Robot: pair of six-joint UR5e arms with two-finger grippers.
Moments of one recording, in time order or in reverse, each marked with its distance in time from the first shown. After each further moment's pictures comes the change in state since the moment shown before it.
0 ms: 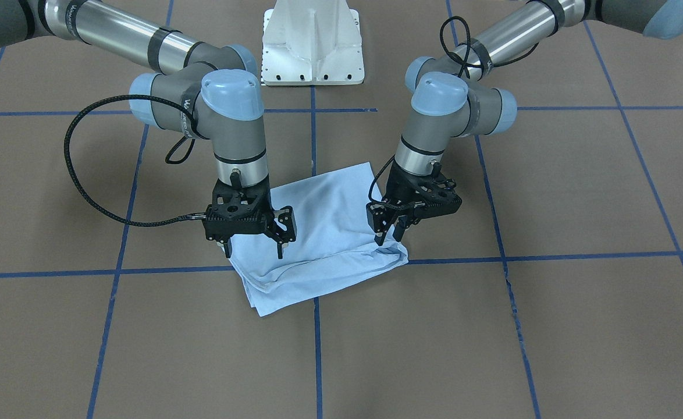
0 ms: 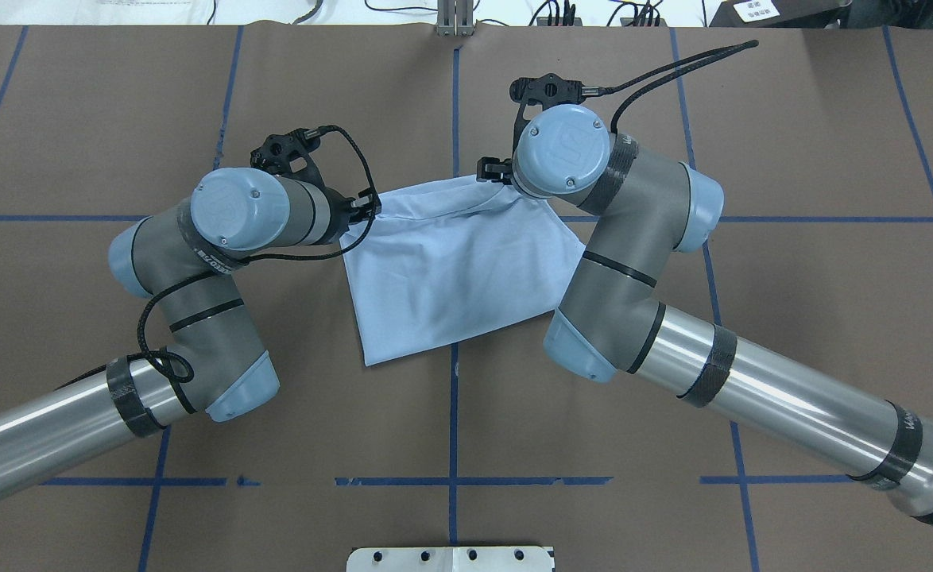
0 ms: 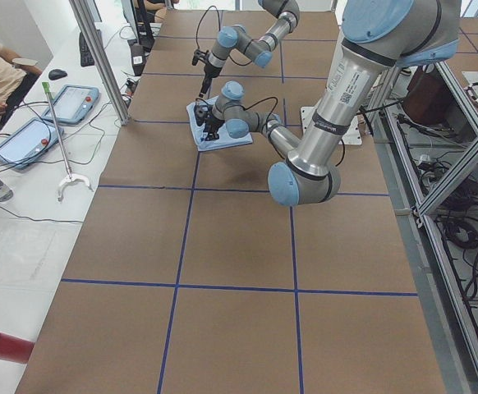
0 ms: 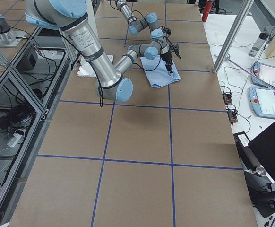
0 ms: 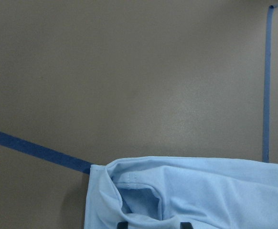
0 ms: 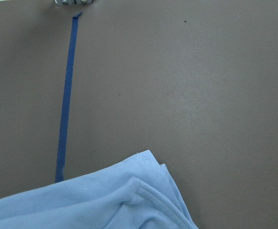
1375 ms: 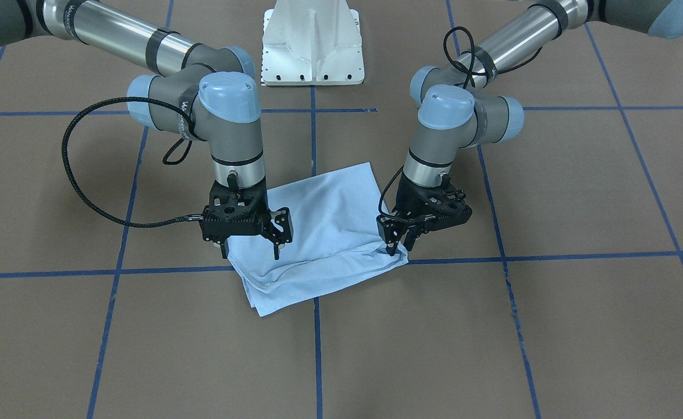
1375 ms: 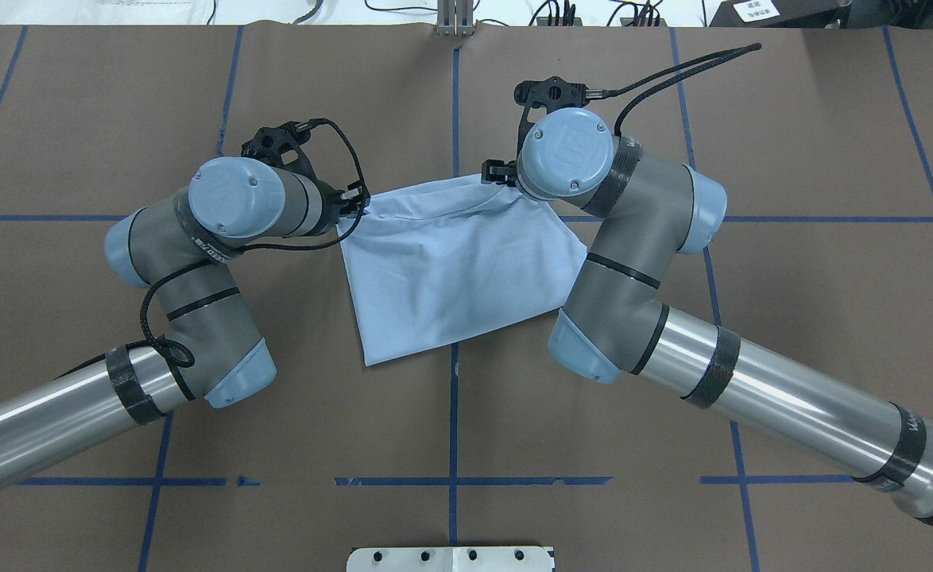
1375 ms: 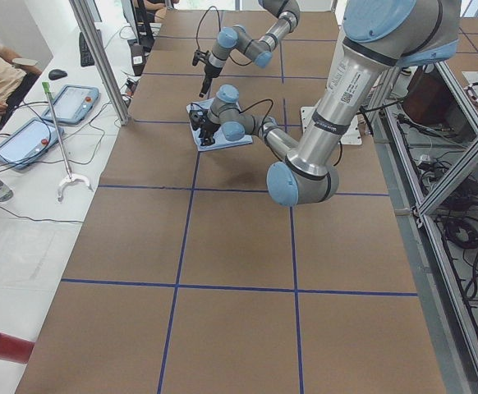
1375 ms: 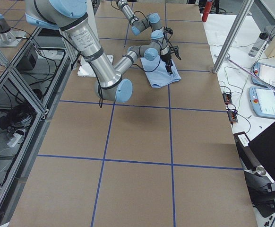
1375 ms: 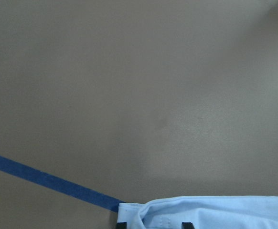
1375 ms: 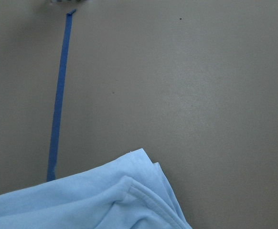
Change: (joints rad) left arm -0.013 -0.006 0.035 0.007 -0.007 0.008; right arm 0.000 -0.009 -0.001 0.002 -0.001 -0.002
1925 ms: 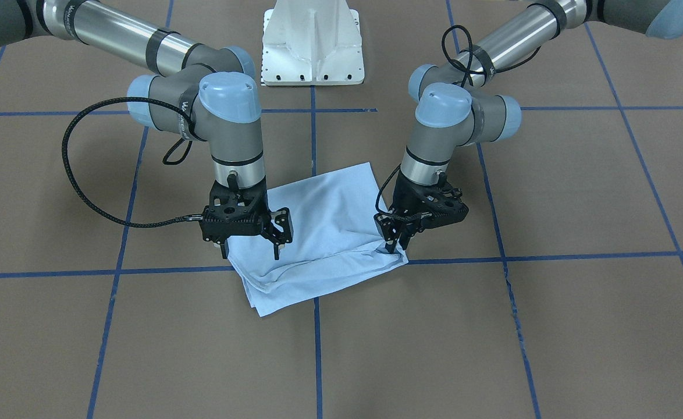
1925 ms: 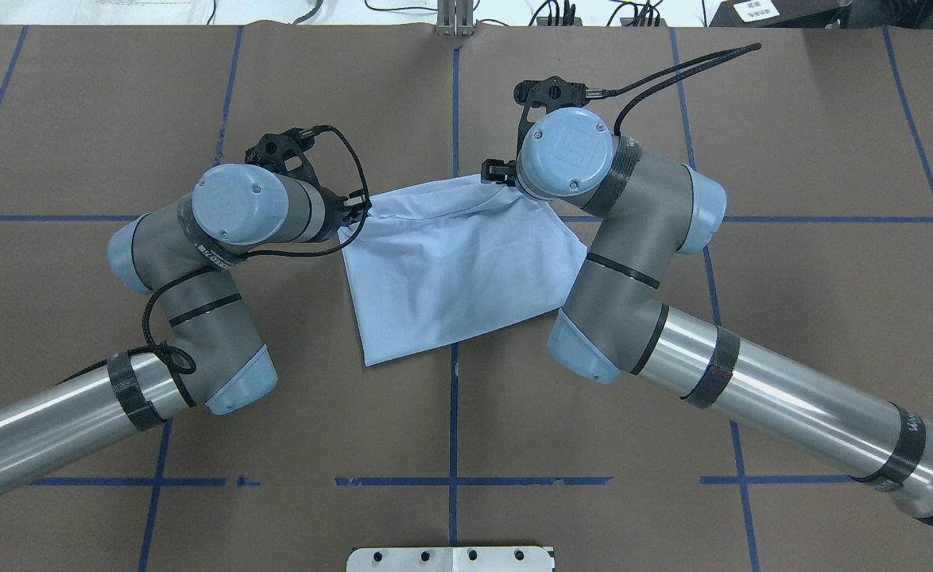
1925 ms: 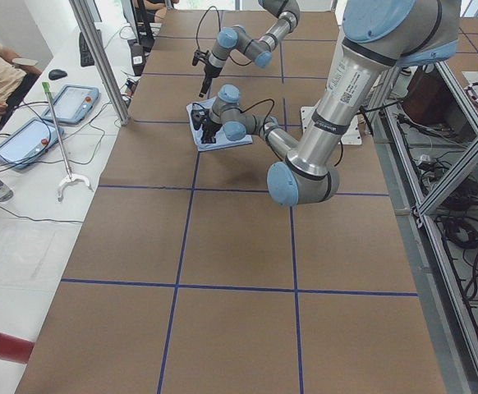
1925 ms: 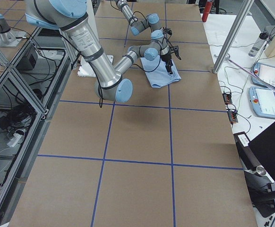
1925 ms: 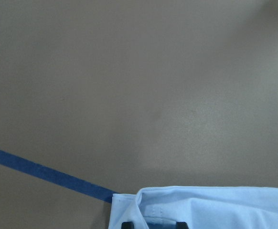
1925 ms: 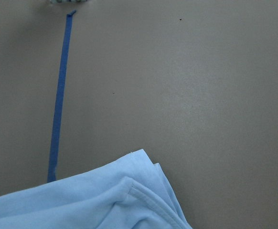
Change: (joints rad) left arm 0.013 0.005 -0.004 0.001 0.001 0.003; right arm 0.000 0.002 0.000 0.000 -0.001 0.003
